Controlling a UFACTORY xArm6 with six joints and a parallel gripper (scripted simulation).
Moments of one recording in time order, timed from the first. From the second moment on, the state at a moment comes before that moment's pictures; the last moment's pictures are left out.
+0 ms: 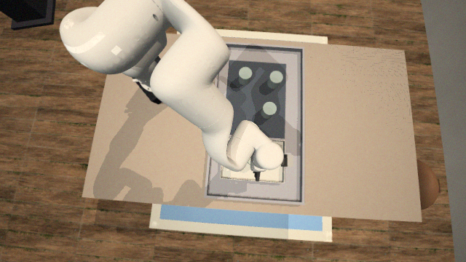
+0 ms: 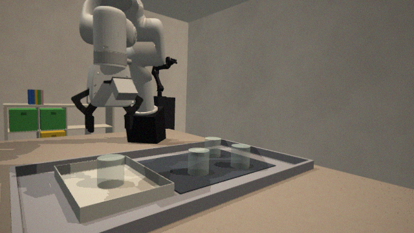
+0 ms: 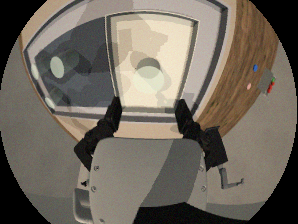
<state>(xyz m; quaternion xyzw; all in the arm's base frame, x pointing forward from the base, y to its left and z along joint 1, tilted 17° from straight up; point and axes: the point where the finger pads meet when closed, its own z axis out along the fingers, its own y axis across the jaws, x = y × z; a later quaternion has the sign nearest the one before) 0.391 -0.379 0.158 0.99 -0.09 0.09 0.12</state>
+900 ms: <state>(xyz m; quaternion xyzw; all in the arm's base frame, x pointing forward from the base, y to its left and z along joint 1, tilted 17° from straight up) 0.458 -0.224 0.130 0.99 -0.09 0.09 0.11</state>
